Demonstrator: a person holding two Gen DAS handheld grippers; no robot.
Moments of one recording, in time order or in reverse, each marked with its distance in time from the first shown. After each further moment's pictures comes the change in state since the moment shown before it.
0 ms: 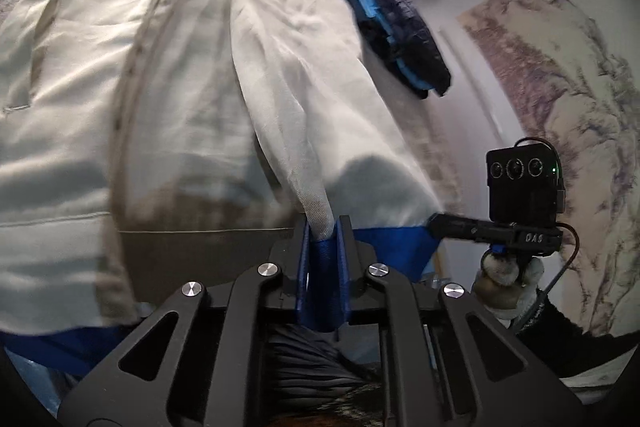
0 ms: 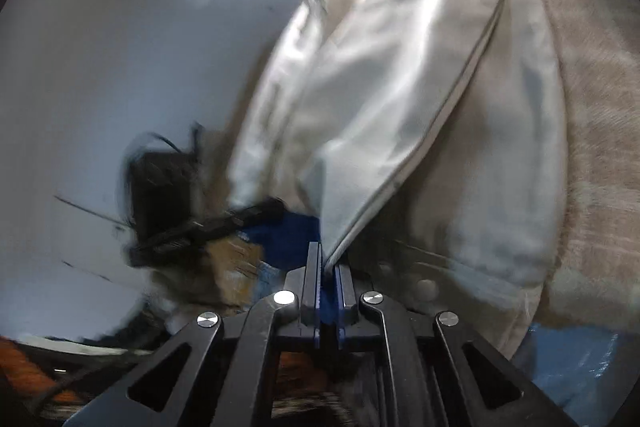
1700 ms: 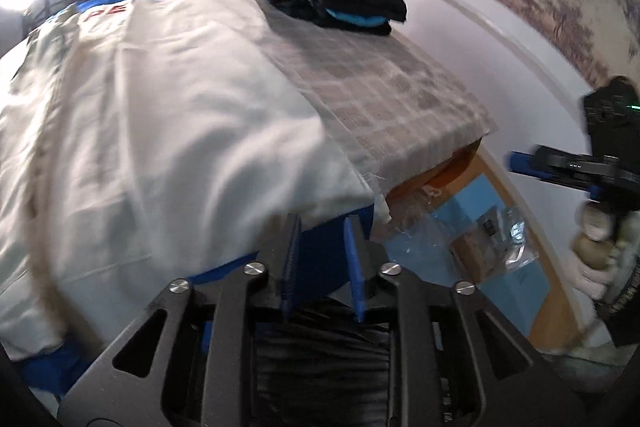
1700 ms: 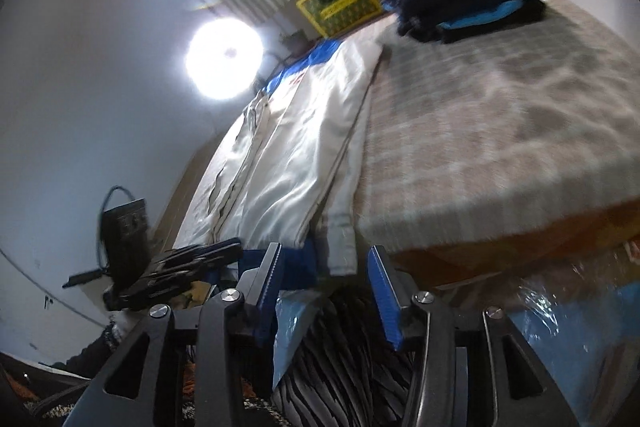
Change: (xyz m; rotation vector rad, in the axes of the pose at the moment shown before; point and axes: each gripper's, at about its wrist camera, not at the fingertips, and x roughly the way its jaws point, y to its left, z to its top) left arm 0.070 -0.107 -0.040 0.478 0.022 0.209; right arm -0.143 0.001 -0.113 0.027 -0.427 -0.346
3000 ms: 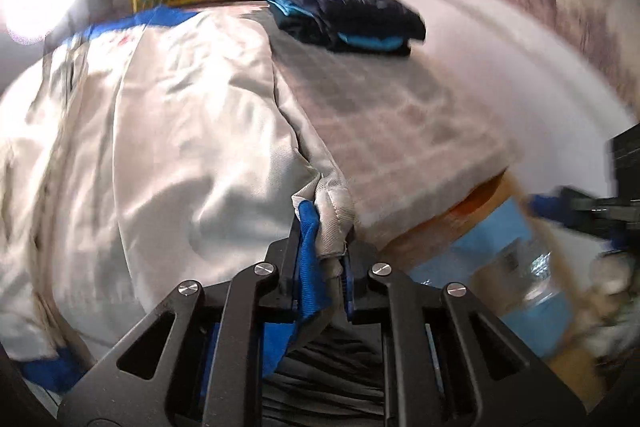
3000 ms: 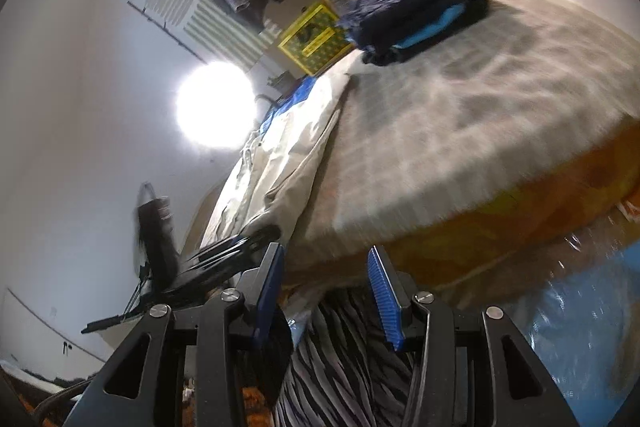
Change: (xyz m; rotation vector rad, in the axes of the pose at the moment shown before) left arm -0.001 -0.026 0.031 -0.067 -0.084 0.087; right arm -0.015 -0.032 0.003 0.091 -0.092 0.062
